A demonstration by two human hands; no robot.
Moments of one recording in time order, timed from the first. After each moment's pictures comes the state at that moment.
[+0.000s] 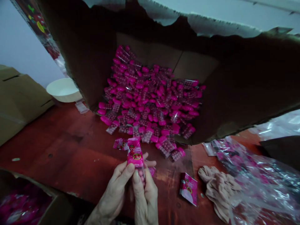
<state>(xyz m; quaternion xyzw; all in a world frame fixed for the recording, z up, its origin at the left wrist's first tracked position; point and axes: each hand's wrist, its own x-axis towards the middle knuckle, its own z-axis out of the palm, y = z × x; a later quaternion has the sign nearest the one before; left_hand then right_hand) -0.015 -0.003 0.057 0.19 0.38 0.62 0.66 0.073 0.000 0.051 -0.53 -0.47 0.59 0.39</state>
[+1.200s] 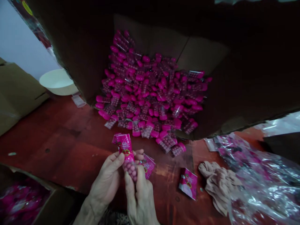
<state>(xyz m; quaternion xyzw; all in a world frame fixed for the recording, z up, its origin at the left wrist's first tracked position) -0.025 0.005 0.051 0.02 0.31 0.67 0.67 0.076 -0.009 0.047 -0.53 -0.64 0.44 0.34</state>
